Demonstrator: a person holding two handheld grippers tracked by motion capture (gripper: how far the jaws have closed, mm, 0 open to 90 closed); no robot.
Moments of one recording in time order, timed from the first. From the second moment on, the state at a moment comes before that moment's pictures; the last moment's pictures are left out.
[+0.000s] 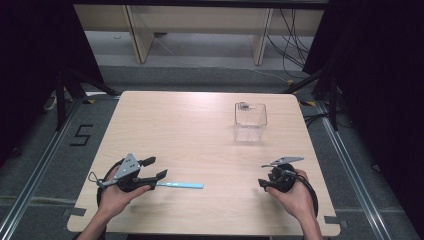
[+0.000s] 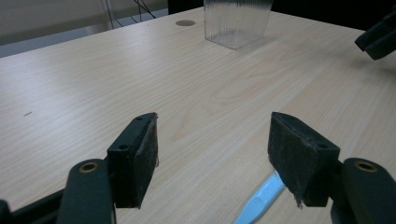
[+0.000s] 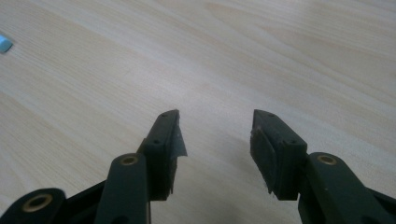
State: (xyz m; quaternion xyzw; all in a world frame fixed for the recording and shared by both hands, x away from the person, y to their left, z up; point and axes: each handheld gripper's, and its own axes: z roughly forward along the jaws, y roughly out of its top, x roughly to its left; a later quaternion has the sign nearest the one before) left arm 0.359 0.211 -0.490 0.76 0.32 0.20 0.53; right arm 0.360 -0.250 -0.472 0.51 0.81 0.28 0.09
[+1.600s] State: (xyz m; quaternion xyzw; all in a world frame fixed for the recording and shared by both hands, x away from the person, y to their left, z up) left arm 0.413 0.122 -0.469 0.99 0.00 0.02 0.12; right arm 0.363 -0.217 -0.464 0.43 0.86 0.25 0.07
